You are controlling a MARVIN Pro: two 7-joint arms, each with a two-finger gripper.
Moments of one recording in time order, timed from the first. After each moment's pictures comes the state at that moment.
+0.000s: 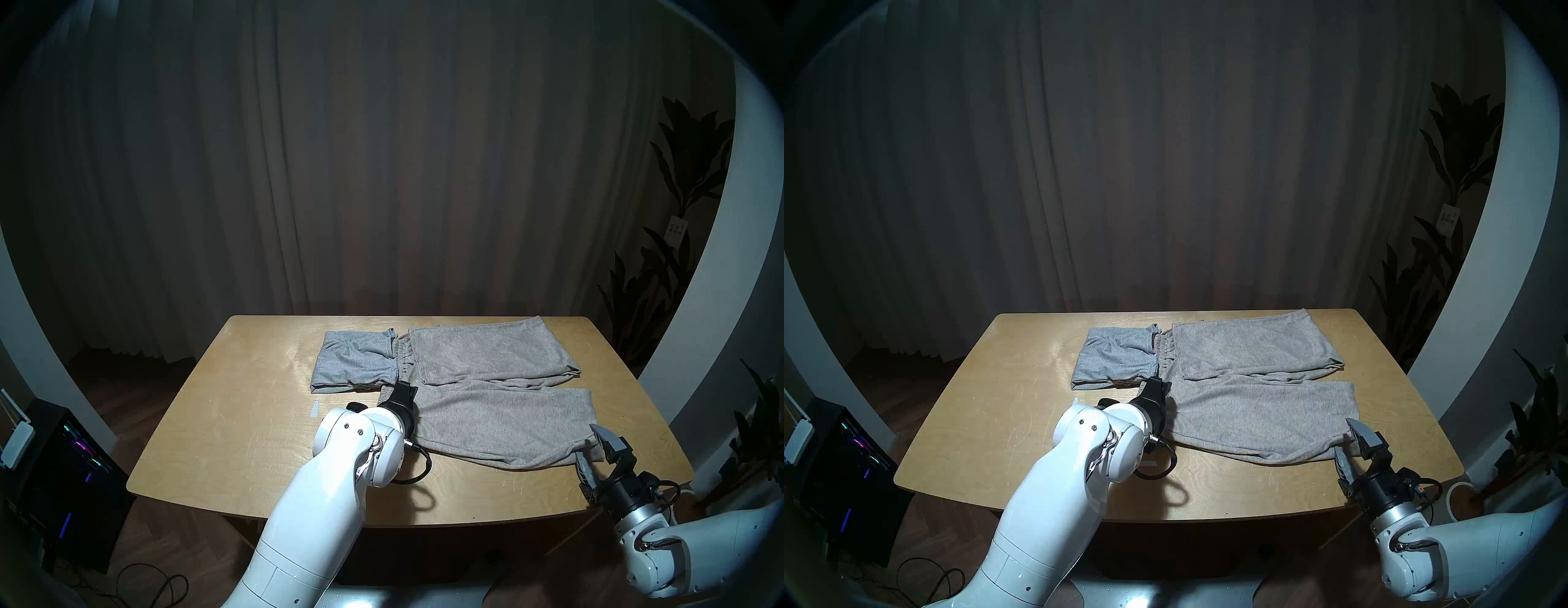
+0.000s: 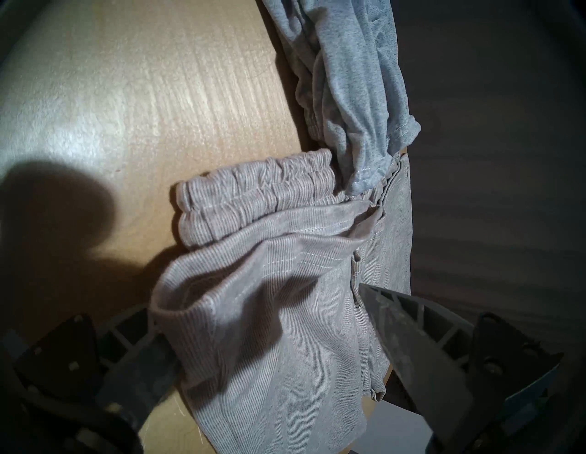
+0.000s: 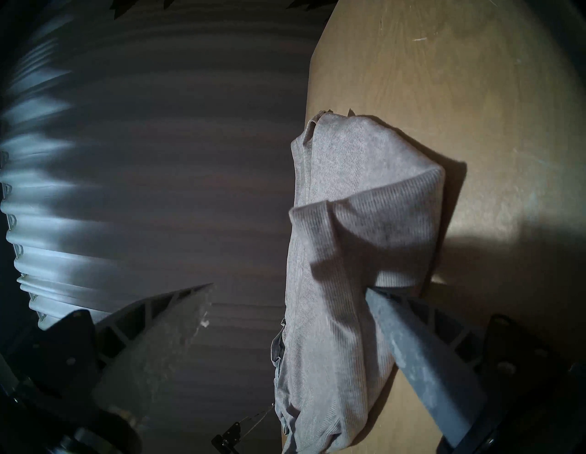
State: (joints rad) left arm 1.58 -1.53 -1.13 -1.77 -1.58 -0.04 0.91; right arm -1.68 -0.24 0.47 -1.77 2.88 -0.42 1.02
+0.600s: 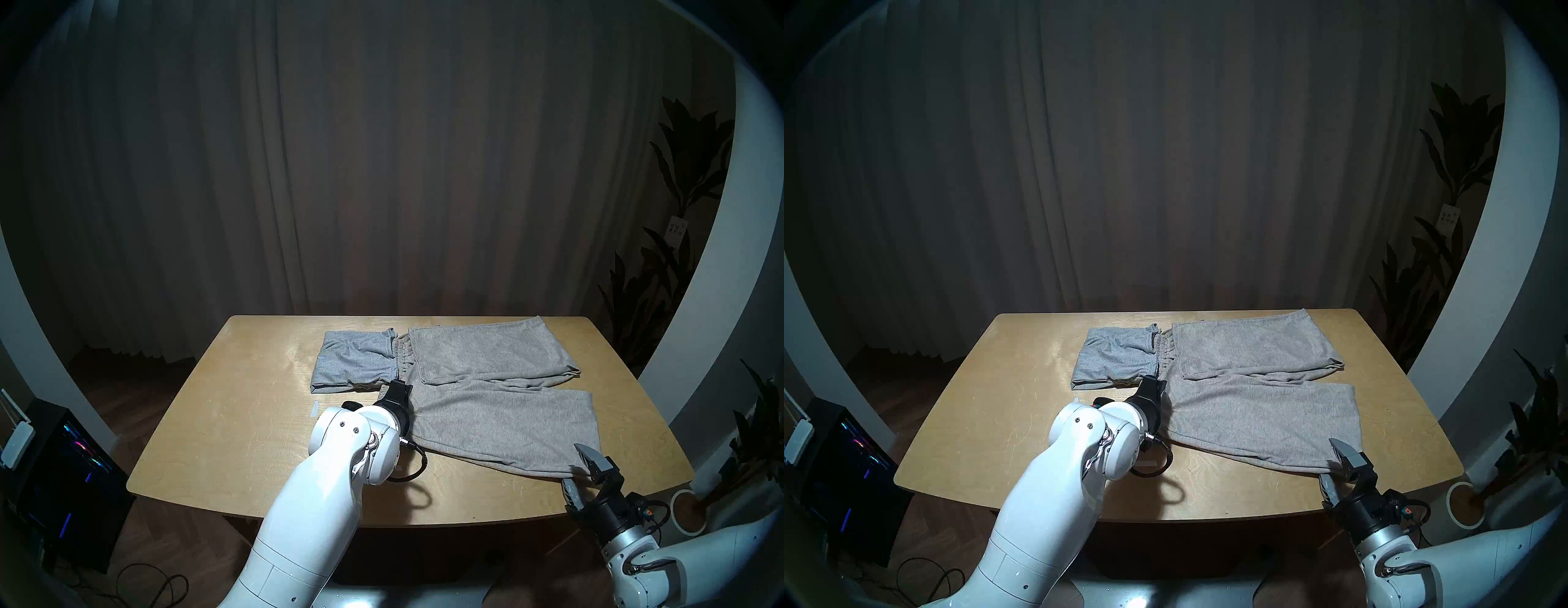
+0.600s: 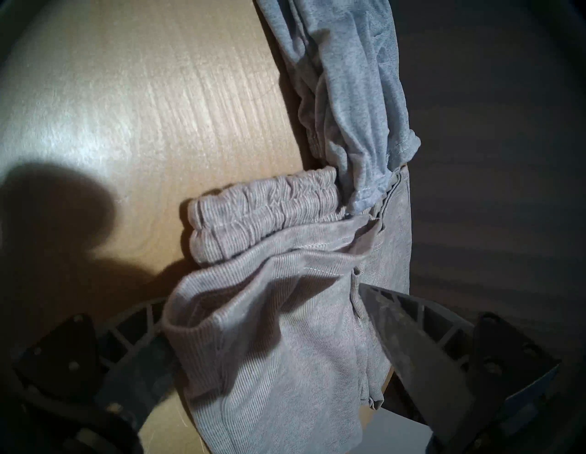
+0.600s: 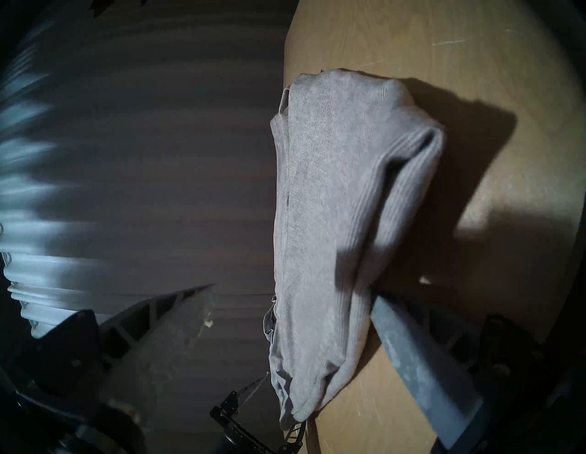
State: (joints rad) left arm 1.58 -1.52 -1.14 -1.78 -1.58 -0.05 0.91; right arm -1.73 -0.23 0.44 -1.89 2.88 -0.50 1.01
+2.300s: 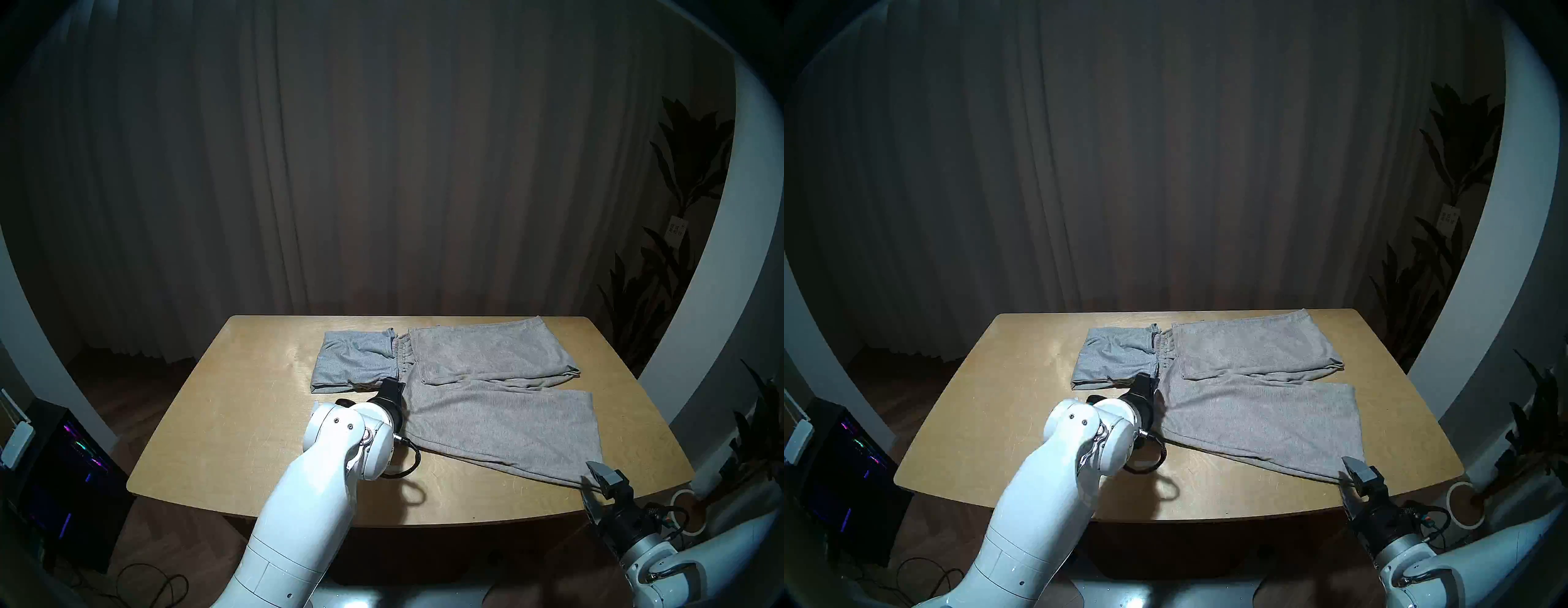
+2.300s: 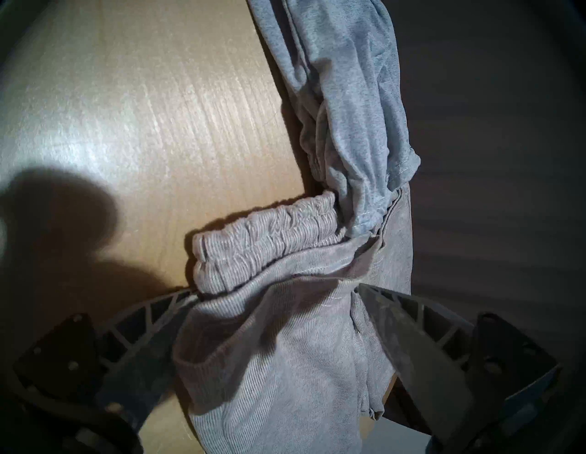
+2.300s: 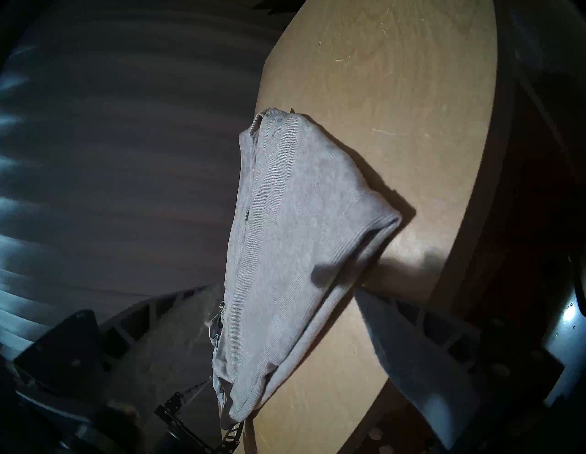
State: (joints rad) left arm 1.57 -1.52 -1.16 -1.78 -1.57 -0.05 0.93; right arm -1.81 -0.11 0.45 -1.98 2.88 -0.64 0.89
